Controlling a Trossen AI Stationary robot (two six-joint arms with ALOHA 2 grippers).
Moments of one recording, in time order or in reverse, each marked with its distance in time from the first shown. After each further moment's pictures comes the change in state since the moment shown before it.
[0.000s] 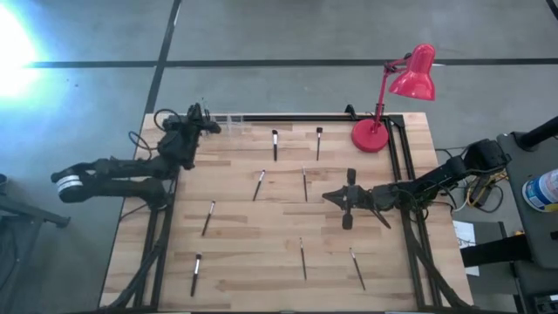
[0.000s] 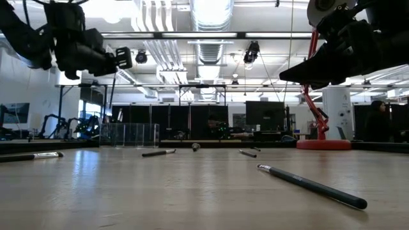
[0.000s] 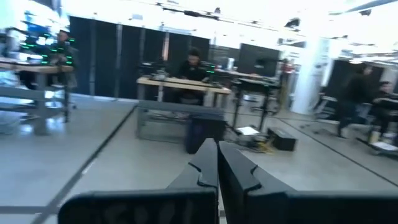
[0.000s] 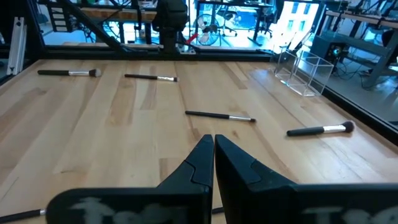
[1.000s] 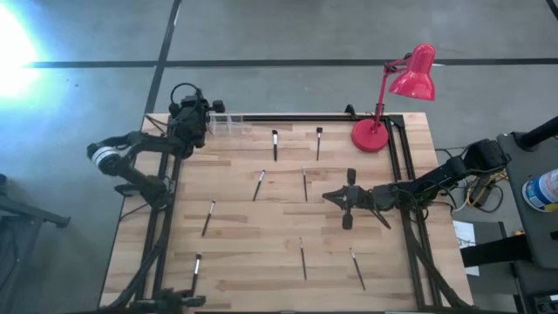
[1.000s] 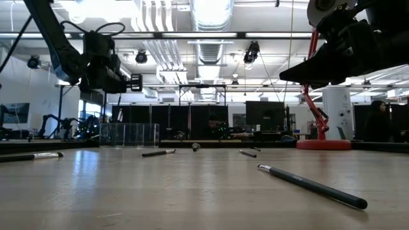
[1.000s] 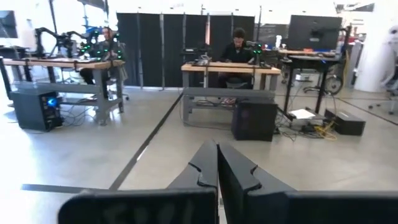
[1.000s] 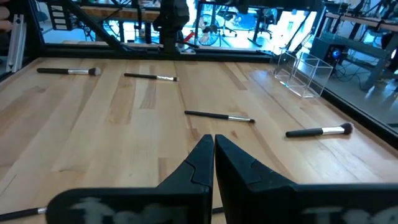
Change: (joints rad) left arm 0.279 0.437 0.207 0.108 0.084 0.005; right arm 0.000 0.000 0.000 0.000 0.000 -0.014
